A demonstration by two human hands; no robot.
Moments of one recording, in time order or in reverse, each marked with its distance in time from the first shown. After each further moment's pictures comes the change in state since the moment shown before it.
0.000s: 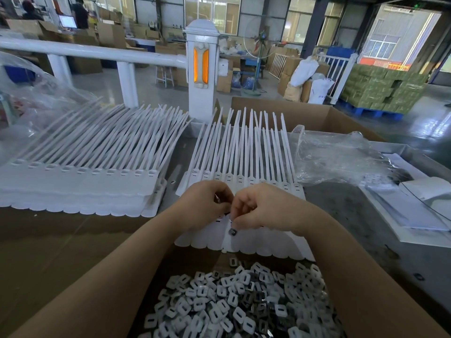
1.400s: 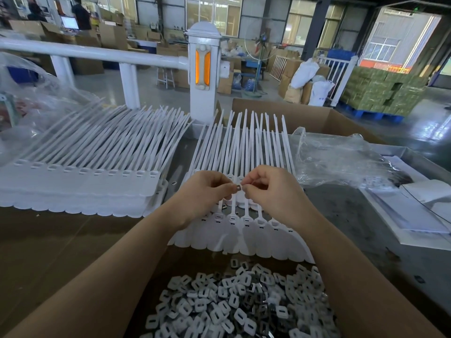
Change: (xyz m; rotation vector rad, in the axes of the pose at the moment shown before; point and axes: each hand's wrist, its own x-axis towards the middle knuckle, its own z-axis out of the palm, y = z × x) left_hand -0.002 0.012 -0.010 -0.360 0.069 -0.063; right_hand 0.009 0.010 0.001 -0.006 0.540 -0.092
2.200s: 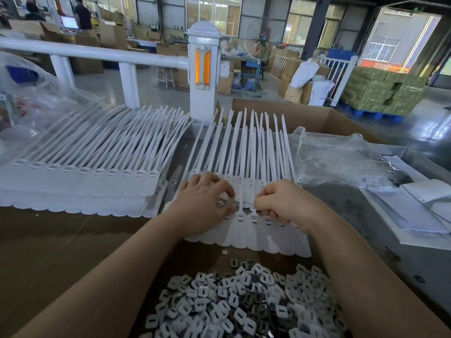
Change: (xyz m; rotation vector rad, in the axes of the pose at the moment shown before) left_hand 0.004 -0.027 0.006 0.822 -0.005 0.148; right_hand 0.002 0.012 -0.011 0.084 -0.260 0.433
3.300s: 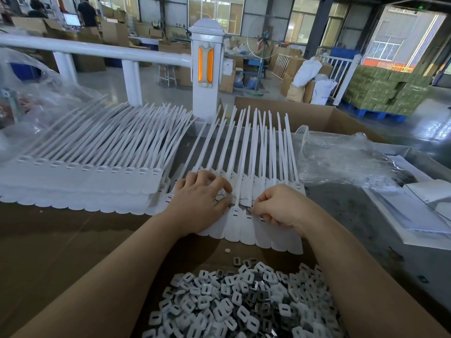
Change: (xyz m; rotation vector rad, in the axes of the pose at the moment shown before) left_hand 0.000 -0.015 0.010 0.058 0.056 -0.026; right_hand 0.005 0.004 0.014 -0.050 0.001 0.046
